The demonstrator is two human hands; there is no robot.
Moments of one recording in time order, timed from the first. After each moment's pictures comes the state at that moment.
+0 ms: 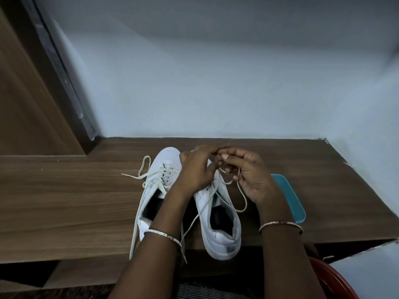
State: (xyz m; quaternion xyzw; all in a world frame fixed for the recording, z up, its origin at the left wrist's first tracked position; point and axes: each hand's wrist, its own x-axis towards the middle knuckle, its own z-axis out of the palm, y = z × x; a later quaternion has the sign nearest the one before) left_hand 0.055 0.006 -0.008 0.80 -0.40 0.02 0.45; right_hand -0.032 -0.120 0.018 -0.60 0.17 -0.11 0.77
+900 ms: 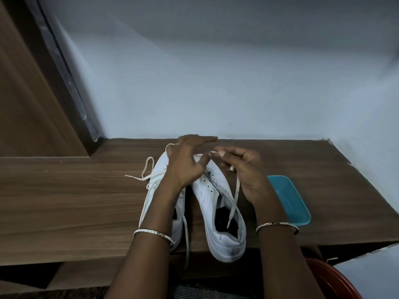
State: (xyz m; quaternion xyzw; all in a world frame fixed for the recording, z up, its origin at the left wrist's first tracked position) left_hand 0.074 0.034 0.006 0.81 -0.37 0.06 0.46; right_hand -0.017 -0.112 0.006 -0.64 0.16 -0.18 0.73
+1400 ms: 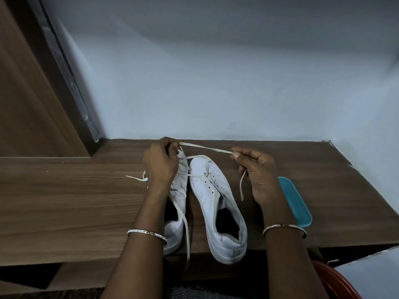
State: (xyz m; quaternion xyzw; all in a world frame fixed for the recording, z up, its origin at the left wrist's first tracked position) left_hand 0.103 0.059 -0.012 0.84 -0.15 0.16 0.51; right_hand -0.023 -0.130 -0.001 -0.61 0.23 -0.25 0.72
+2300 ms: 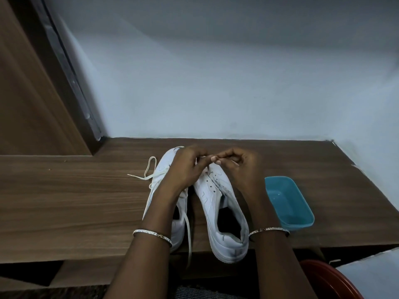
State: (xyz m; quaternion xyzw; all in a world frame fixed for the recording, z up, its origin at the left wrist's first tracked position) left_hand 0.084 0.037 -0.007 0.79 -0.41 0.01 0.45; right_hand -0.012 -0.103 0.001 -0.81 0.14 -0.30 0.49
